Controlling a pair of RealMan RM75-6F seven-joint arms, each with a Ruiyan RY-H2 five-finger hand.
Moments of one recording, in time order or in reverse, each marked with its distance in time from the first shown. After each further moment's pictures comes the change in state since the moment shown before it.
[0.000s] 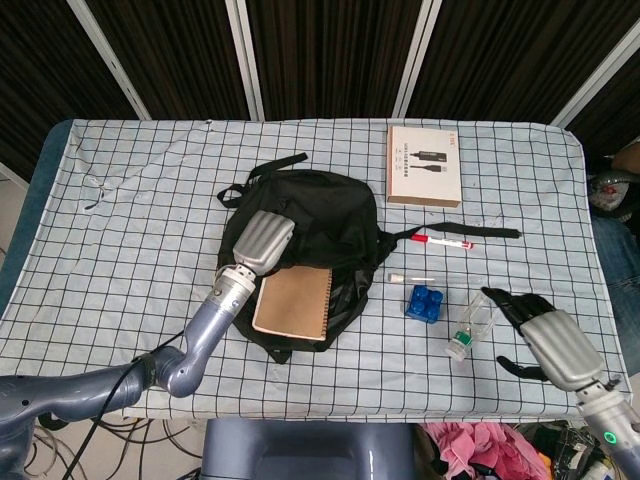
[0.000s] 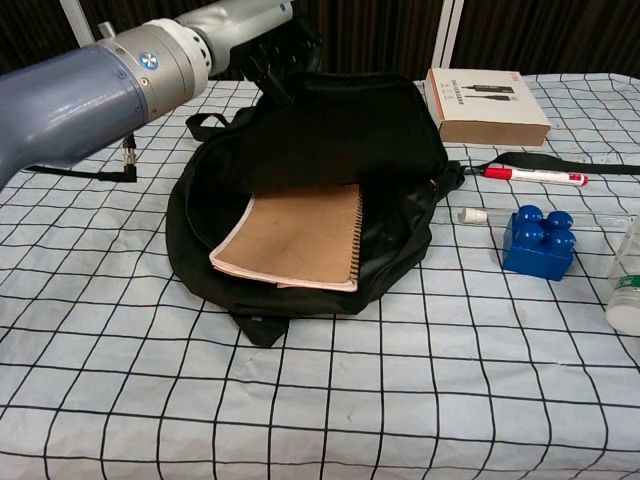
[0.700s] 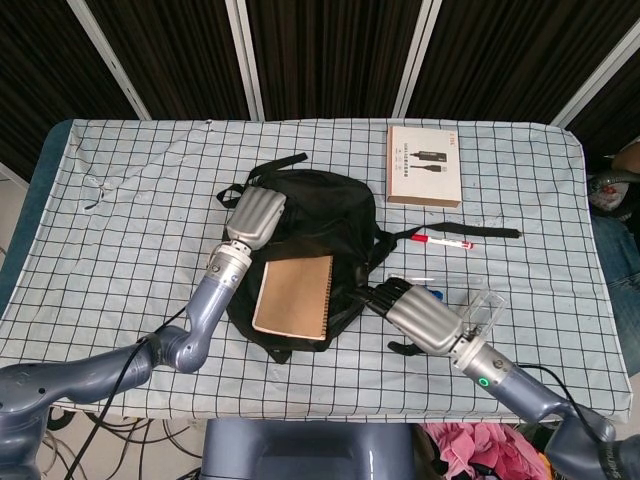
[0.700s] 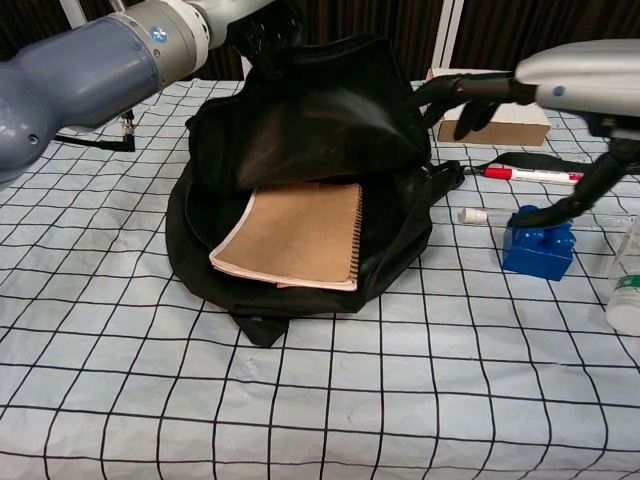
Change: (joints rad) left arm -0.090 -0.014 -0.003 0.157 -0.081 -0.012 0.005; right arm 0.352 -0.297 0.094 0.036 -0.011 -0.288 -0.125
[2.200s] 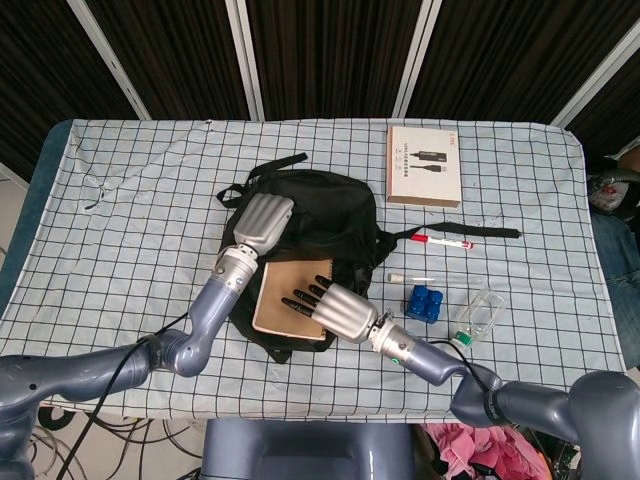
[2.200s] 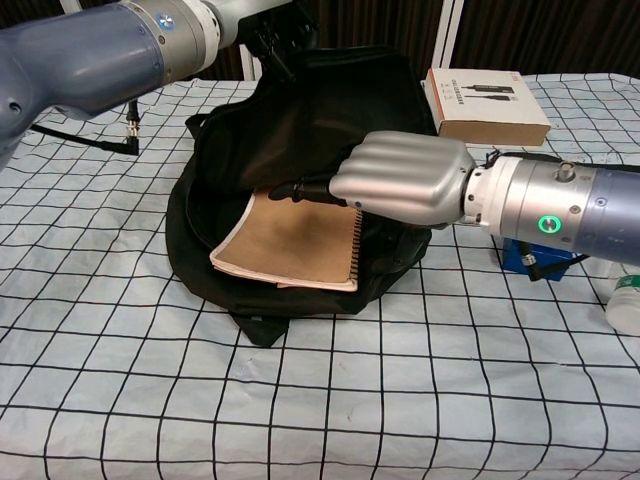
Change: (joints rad) left arm -0.044 0.068 0.040 -0.127 -0.150 -0.016 -0.010; right arm 0.253 -0.469 -0.059 0.463 0.038 -0.026 -0.281
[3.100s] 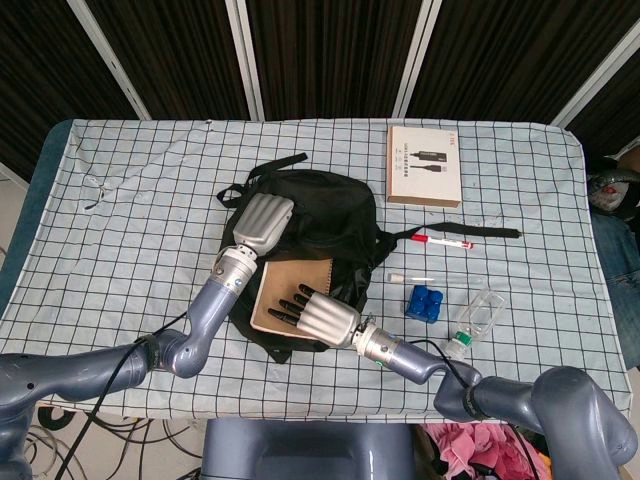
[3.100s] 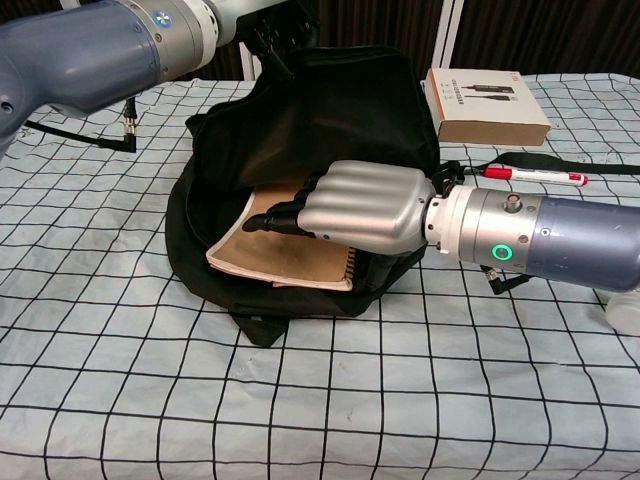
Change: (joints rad) left arm -0.010 0.014 0.018 -0.012 0.003 0.012 -0.004; right arm 0.066 -0.114 -0.045 0.140 -0.016 0.017 0.020
